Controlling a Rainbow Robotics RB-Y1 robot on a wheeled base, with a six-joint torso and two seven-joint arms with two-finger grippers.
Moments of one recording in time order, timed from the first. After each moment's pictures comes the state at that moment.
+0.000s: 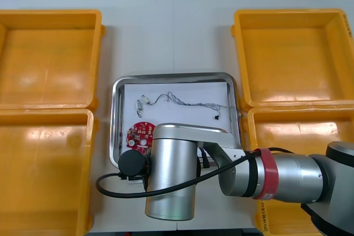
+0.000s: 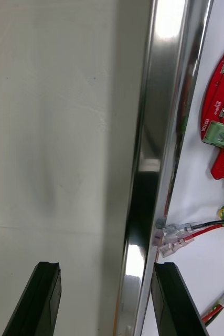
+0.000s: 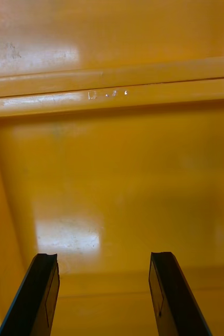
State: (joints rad) right arm -0.80 -0.29 1.18 -1.89 -0.44 1.76 1.74; left arm 0.04 0.73 0.52 -2.33 0.89 1.91 -1.46
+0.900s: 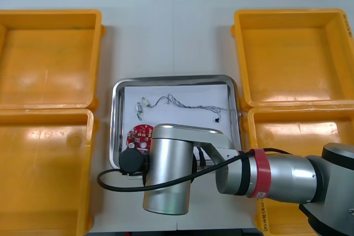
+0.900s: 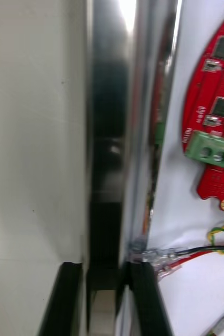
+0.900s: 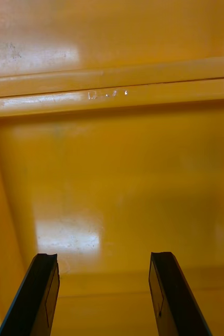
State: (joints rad) right arm -0.79 -0.27 1.19 -1.80 -0.41 1.69 1.74; left arm 0.04 0.73 0.52 -2.33 0.89 1.91 -1.46
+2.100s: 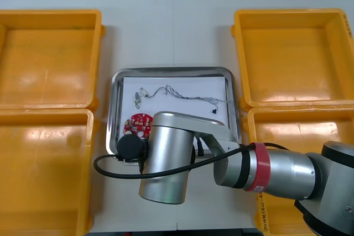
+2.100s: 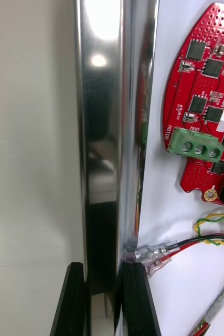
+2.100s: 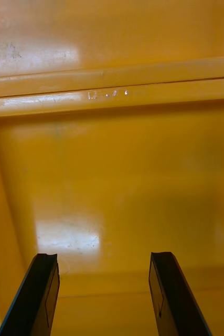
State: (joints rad) right arm -0.80 -0.26 1.12 -1.80 -0.35 1.69 1.76; left arm 0.04 0.73 0.52 -2.33 0.89 1.91 -1.46
